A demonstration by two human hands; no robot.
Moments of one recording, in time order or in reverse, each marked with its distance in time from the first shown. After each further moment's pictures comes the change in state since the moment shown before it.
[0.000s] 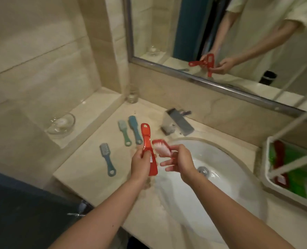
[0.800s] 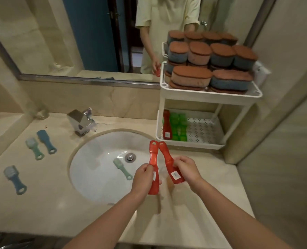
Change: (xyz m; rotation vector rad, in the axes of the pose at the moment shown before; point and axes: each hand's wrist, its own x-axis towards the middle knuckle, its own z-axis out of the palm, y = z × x) left_hand -0.211 -0.073 0.207 0.268 -0.538 -0.071; right_hand -0.178 0.080 -0.290 -0.073 0.503 -0.049
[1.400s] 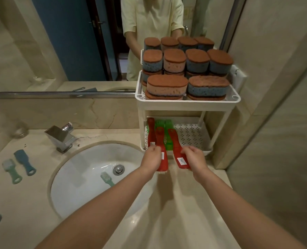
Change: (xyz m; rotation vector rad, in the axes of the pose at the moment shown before) left_hand 0.052 0.085 0.081 0.139 -0.090 0.154; right_hand 0.048 -0.033 -0.068 0.239 0.190 -0.037
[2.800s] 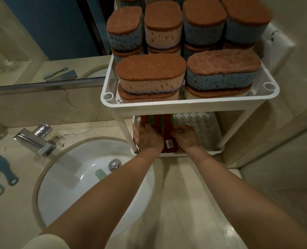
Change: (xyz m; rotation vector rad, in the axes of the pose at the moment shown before) left_hand 0.136 -0.005 0.044 0.776 0.364 0.043; right_hand 0.147 0.015 0.029 -0.401 -0.063 -0.096
